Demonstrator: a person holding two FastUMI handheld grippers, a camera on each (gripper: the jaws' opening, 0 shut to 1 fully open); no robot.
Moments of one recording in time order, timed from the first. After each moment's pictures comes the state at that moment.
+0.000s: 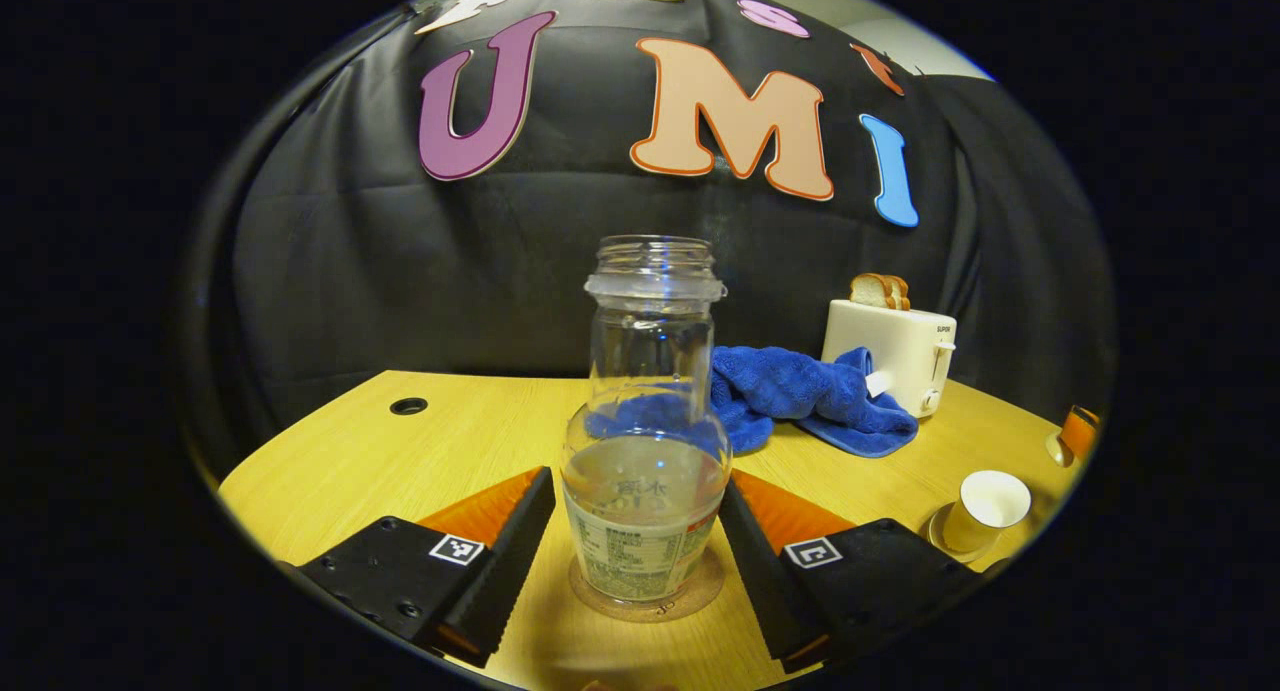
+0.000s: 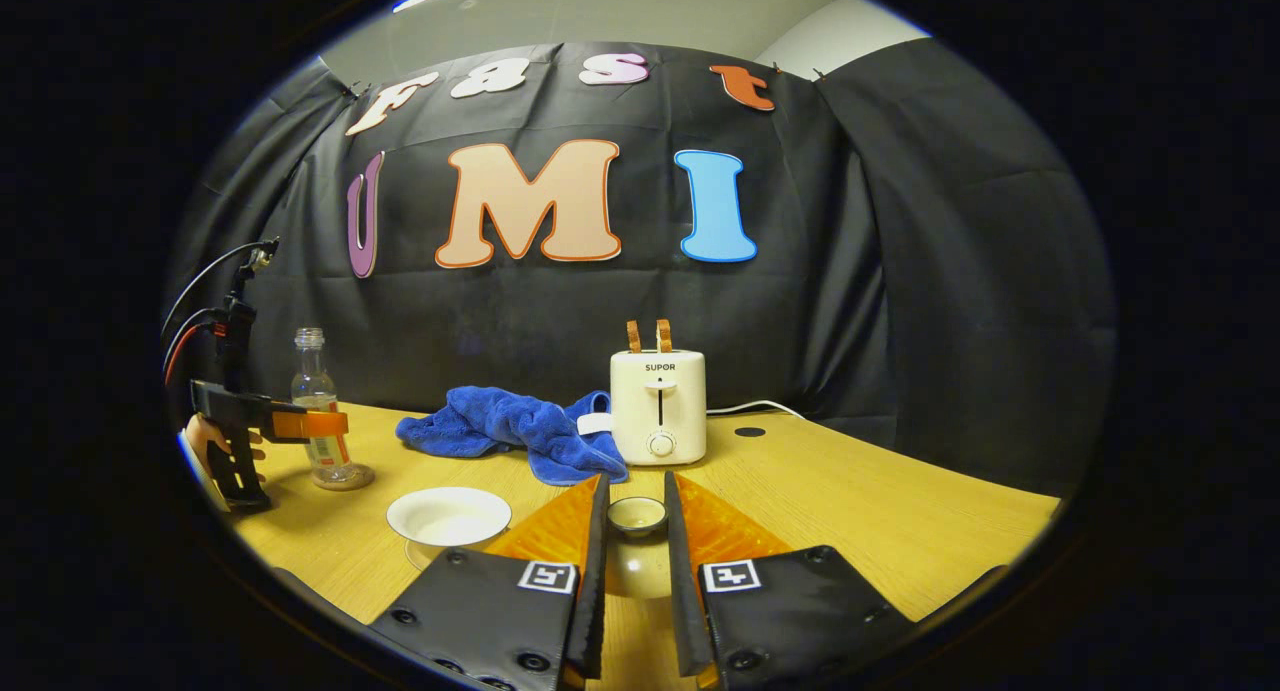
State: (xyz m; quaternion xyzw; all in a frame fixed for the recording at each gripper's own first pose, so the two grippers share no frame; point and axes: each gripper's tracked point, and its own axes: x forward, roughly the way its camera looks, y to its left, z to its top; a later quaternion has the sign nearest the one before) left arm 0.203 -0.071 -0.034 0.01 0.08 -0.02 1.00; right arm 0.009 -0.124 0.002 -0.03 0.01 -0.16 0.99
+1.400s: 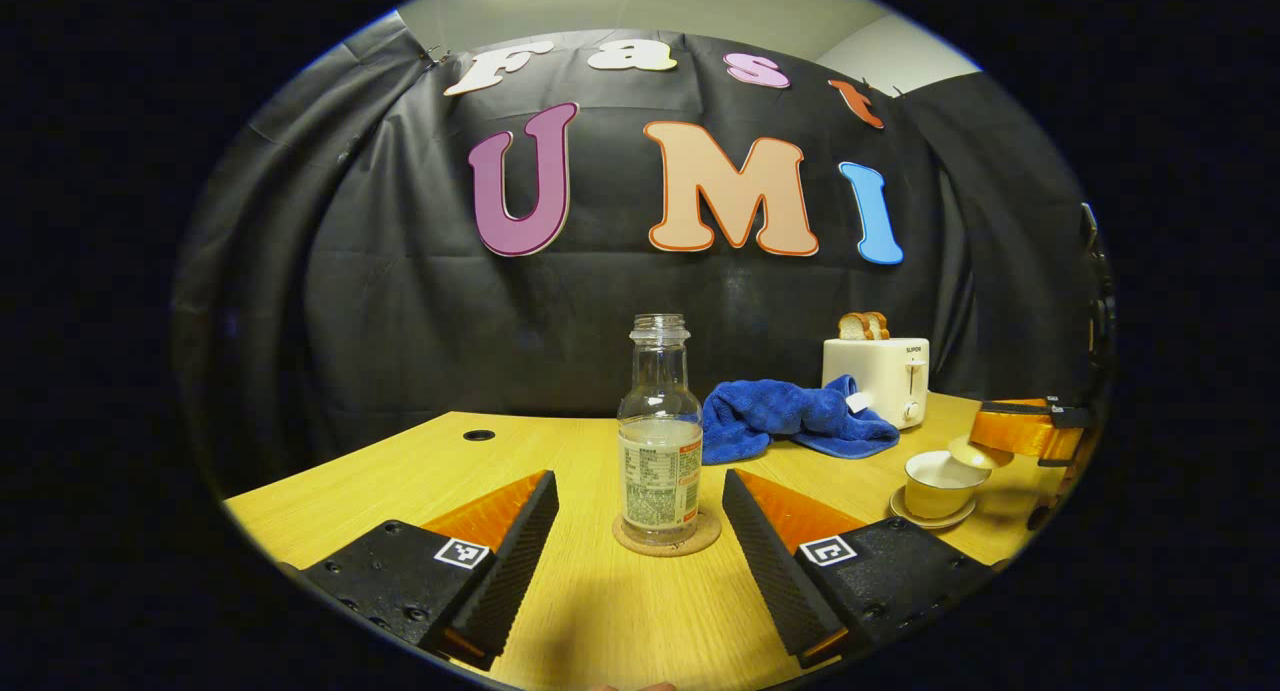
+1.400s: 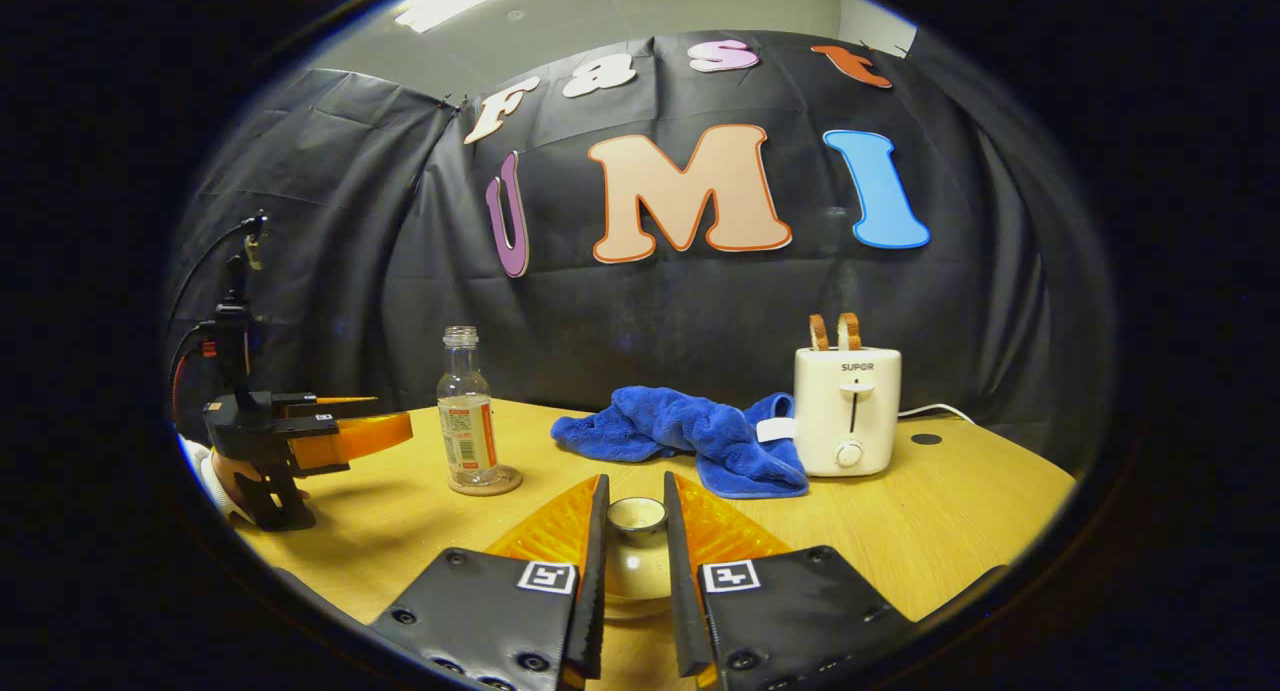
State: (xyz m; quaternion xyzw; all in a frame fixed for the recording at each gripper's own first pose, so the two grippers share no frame) left arm 0.087 -0.064 -0.006 0.04 -0.02 0.02 1.00; right arm 0.067 -0.005 -0.015 -0.02 0.04 0.08 1.00
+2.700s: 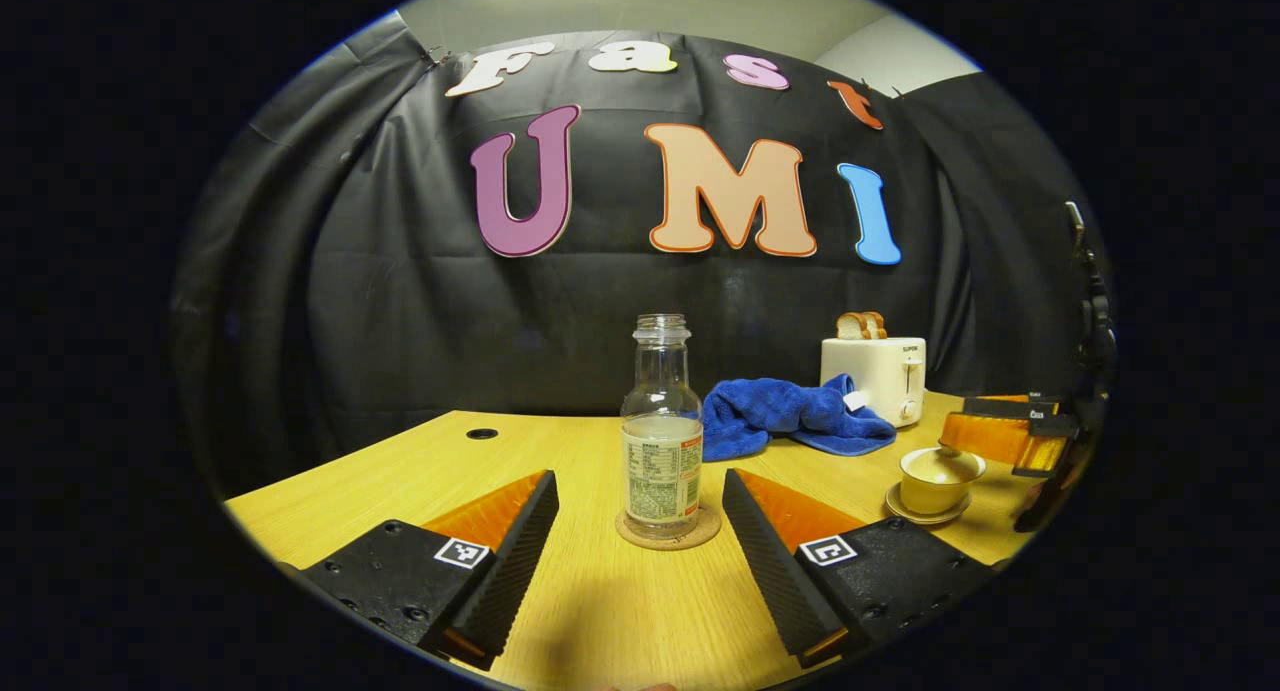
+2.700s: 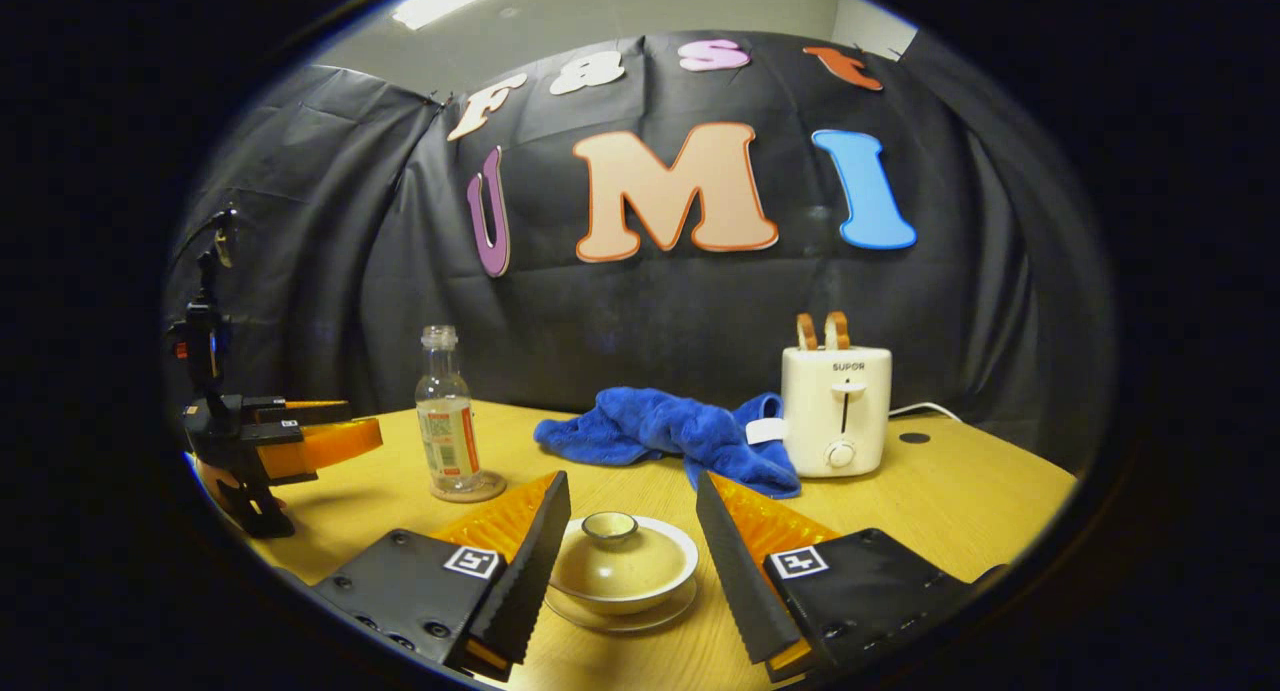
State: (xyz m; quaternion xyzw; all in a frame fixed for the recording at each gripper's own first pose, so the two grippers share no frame) left arm 0.084 -0.063 -0.005 0.04 -0.02 0.02 1.00; right arm 0.066 -0.012 -0.012 -0.02 0.02 0.03 1.00
